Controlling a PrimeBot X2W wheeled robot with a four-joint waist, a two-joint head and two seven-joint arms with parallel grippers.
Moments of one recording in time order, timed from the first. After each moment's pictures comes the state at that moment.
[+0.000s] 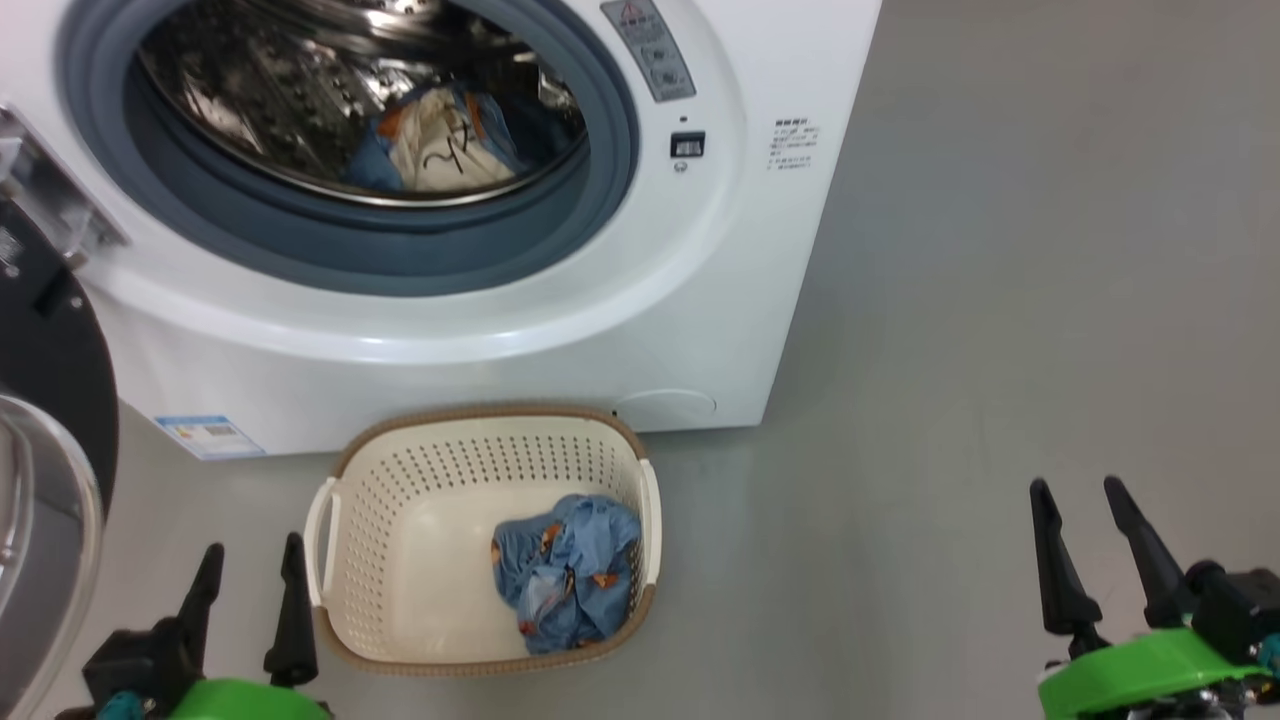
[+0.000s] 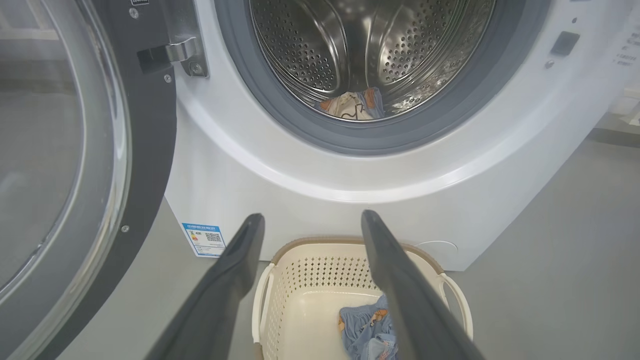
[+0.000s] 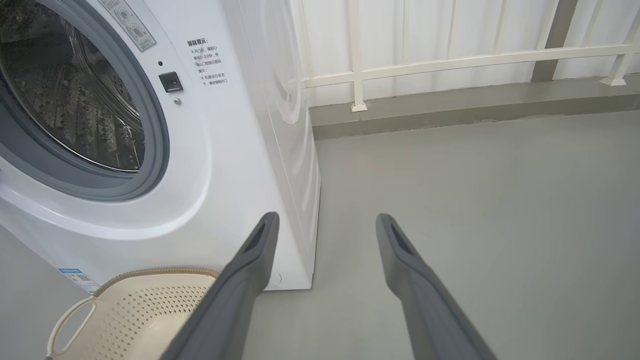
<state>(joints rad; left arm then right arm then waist) -0.07 0.06 0.07 0.28 -0.22 -0.13 -0.26 -0.03 -0.10 -0.11 0.15 0.25 0.13 -0.26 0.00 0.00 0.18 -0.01</state>
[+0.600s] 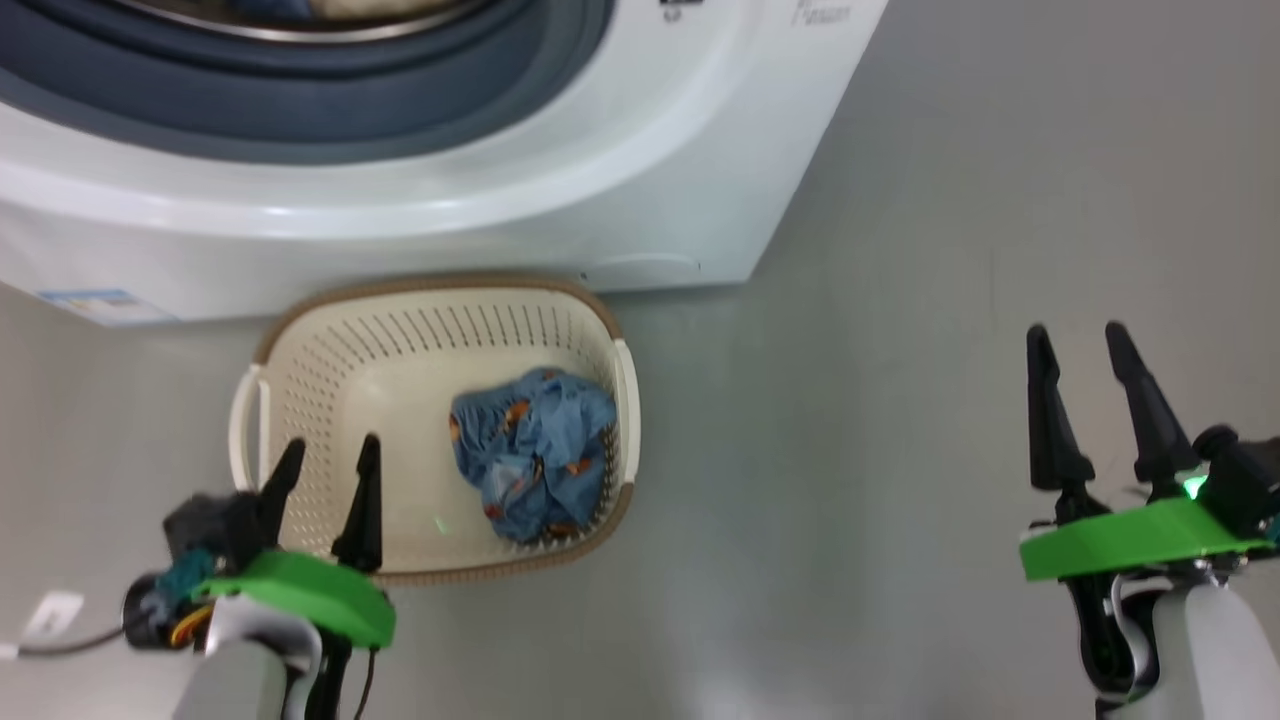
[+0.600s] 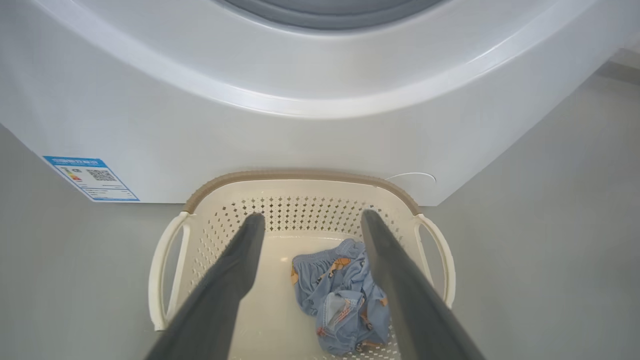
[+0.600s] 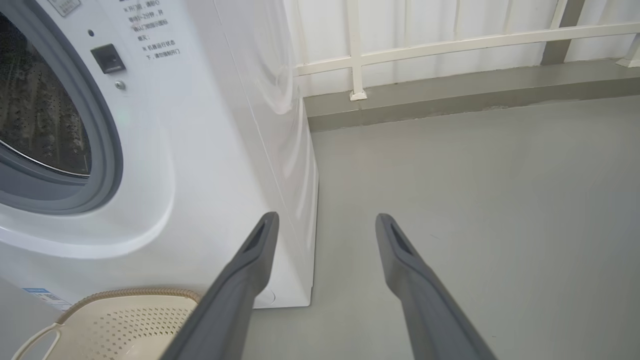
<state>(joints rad) -0.31 0.08 -0.10 0.50 -0.31 -0.13 -0.26 -0.23 -0.06 -0.12 0.13 0.24 0.13 -0.26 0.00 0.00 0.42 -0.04</state>
